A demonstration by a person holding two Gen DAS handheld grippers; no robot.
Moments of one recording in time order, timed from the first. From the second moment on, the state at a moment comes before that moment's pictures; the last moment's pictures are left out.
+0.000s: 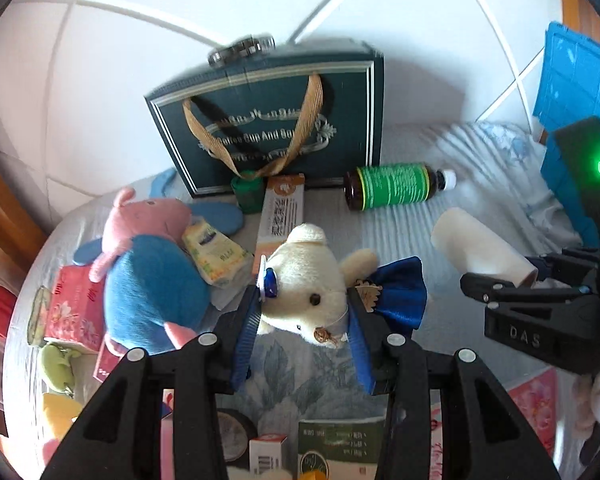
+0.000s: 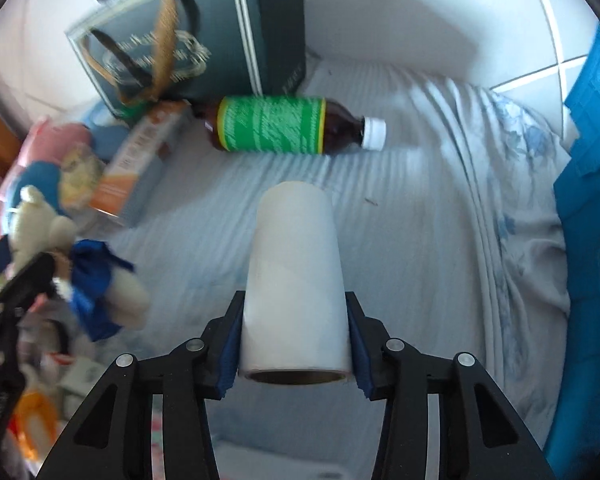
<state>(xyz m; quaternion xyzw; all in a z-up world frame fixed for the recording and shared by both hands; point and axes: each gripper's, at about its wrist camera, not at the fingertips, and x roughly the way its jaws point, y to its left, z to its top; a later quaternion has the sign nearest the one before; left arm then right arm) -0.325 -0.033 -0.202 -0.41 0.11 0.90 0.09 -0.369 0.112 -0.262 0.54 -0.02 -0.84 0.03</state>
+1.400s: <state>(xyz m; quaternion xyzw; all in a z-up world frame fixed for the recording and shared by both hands) -0.193 0.398 0.047 -0.32 0.11 0.91 0.24 -0.166 0.488 0.058 0.34 -0.03 -0.93 -0.16</state>
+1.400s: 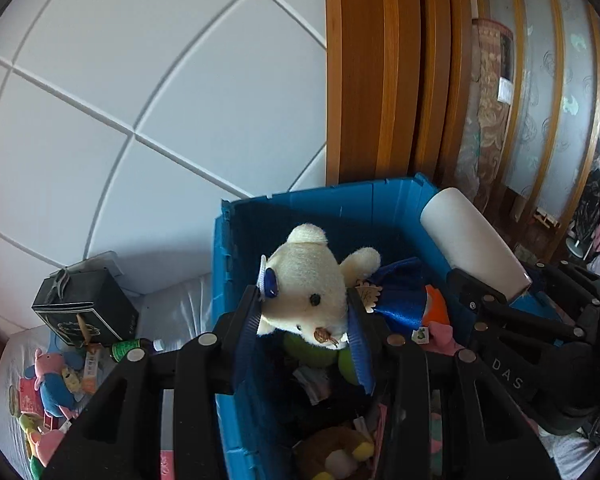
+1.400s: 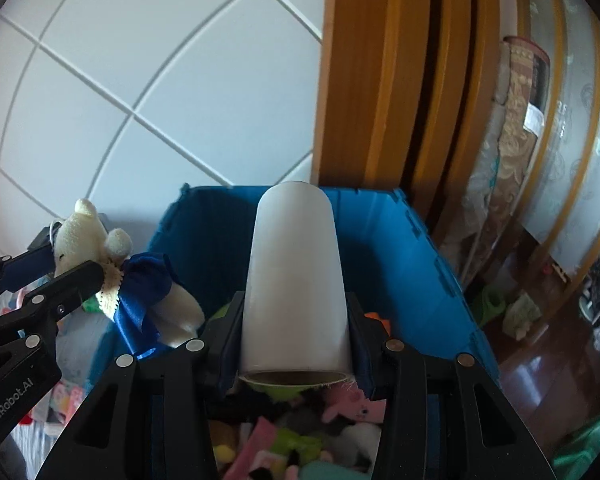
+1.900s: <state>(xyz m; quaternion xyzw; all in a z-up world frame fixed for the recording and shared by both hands) -0.289 0.514 -0.080 -0.41 0.22 0.87 0.15 -0.242 0.602 -0.090 0.49 -0.11 -0.85 -0.16</state>
